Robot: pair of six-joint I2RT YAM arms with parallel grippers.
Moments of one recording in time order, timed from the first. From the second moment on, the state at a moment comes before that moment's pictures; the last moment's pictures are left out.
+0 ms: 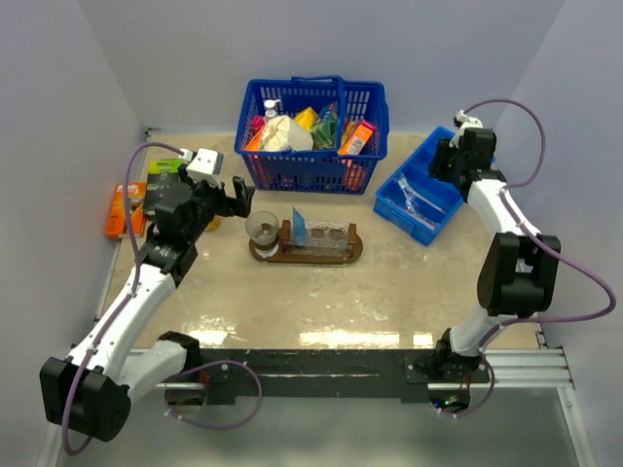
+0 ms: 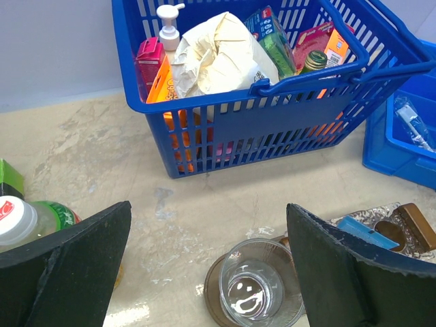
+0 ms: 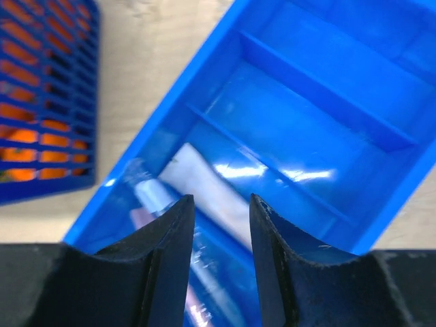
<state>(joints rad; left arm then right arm) -0.28 0.99 0.80 0.04 0.05 -0.08 -0.08 1.66 1.27 -0.18 -0.11 0.15</state>
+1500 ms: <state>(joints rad) -0.28 0.99 0.80 0.04 0.04 -0.07 -0.01 2.11 1.65 -0.54 -0.02 -0.29</state>
